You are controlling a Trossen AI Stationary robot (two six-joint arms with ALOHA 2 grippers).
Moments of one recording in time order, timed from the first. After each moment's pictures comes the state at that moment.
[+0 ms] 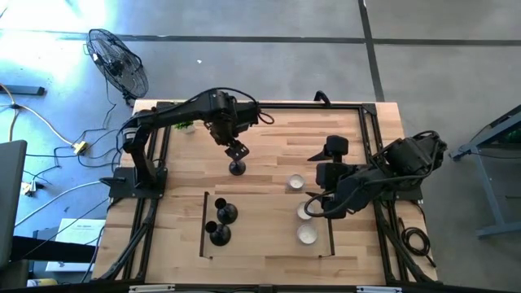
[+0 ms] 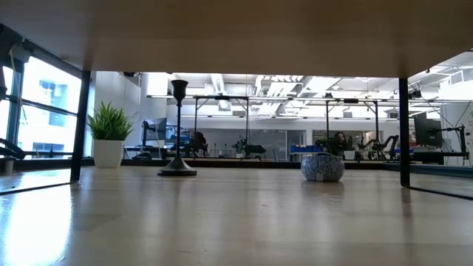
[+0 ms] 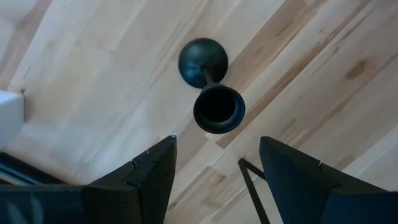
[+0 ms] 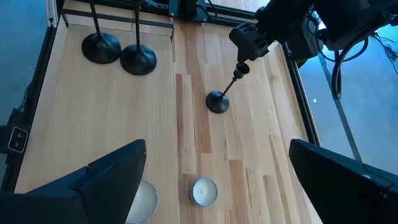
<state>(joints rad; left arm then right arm) 0.26 1.79 1.88 -1.57 0.06 -0.44 0.53 1.70 2.33 -1.57 0.57 0.33</state>
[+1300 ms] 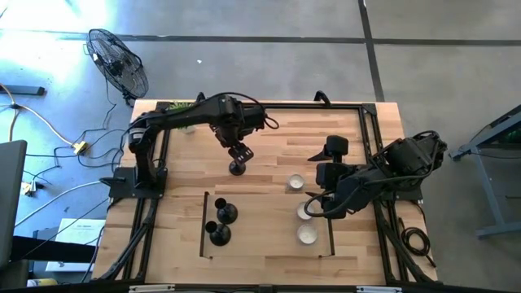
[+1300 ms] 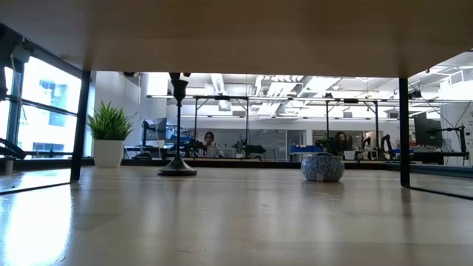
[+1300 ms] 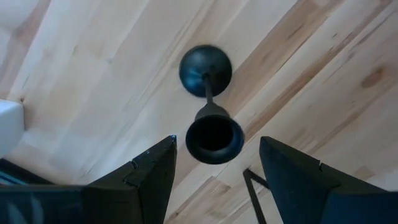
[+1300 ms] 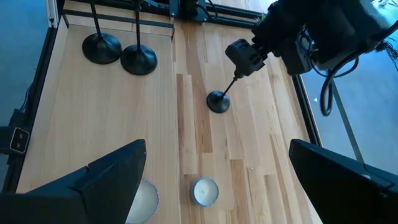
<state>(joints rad) 0.24 1.85 1.88 -1.54 0.03 -0.45 0.53 1.70 2.33 -1.57 0.57 0.34</state>
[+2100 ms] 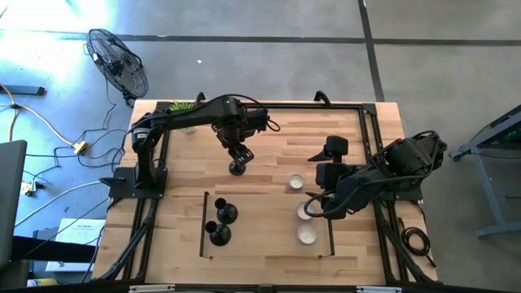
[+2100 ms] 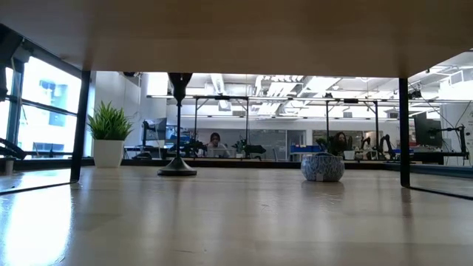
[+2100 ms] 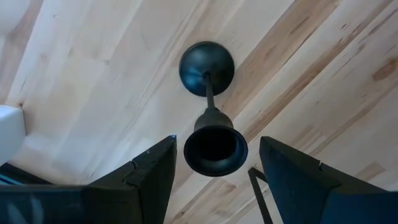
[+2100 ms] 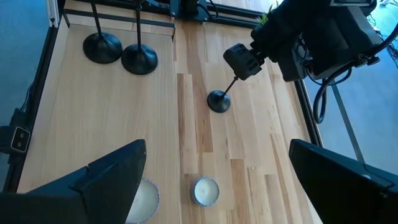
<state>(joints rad) 0.24 1.88 1.88 -1.54 0.03 -0.41 0.53 1.70 2.33 -1.57 0.57 0.34</state>
